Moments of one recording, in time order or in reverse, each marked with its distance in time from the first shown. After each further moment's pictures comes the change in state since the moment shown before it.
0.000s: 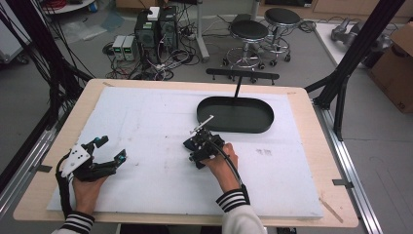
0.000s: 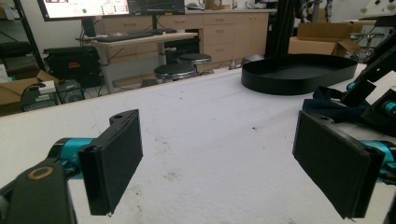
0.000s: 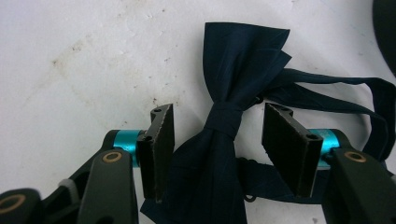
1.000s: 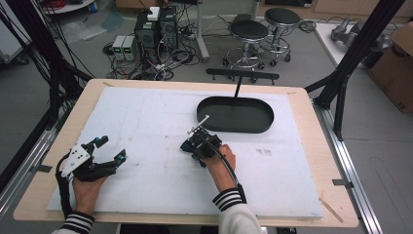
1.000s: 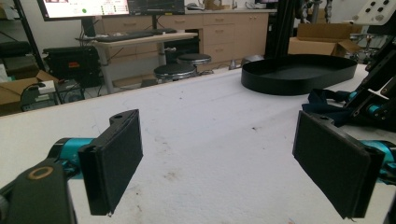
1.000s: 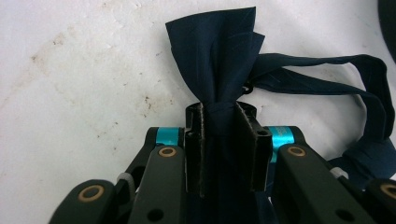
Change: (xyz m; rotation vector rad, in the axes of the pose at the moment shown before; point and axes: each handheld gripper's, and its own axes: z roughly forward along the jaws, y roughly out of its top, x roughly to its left) left arm 0.000 0.000 0.000 0.000 -0.001 -0.001; right arm 0.003 0.005 0.006 0.056 -0.039 0.007
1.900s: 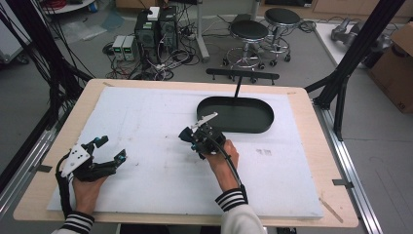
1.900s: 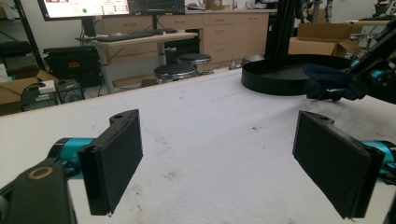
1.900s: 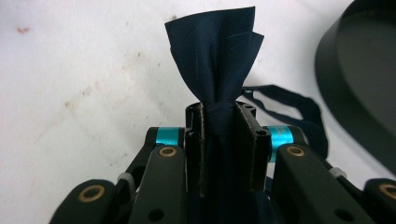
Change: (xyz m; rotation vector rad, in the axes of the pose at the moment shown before) left arm 0.000 0.000 0.000 0.001 0.000 -0.001; right arm -0.002 -0.001 -0.030 -0.224 -0.031 -0.031
